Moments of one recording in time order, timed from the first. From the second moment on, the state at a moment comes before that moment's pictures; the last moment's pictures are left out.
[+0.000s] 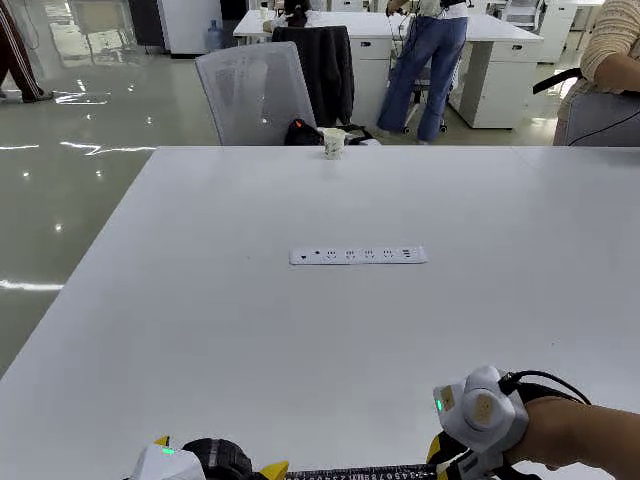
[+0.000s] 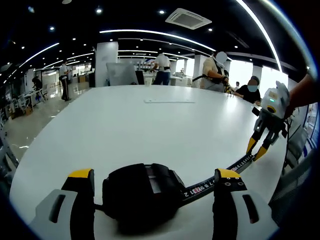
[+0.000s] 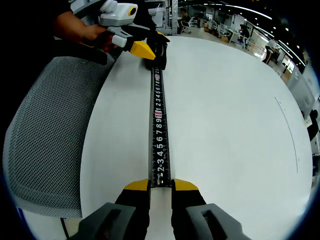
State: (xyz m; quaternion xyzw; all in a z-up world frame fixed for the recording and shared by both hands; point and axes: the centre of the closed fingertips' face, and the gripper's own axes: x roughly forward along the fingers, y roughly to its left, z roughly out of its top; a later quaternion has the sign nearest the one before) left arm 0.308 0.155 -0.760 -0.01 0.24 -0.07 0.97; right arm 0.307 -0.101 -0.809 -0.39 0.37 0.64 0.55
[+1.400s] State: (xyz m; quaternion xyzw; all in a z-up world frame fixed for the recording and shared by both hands) left arm 0.301 0.168 -0.772 -0.03 0.28 -0.03 0.96; right arm 0.307 -0.101 -0.810 -0.39 0.42 0.62 0.54
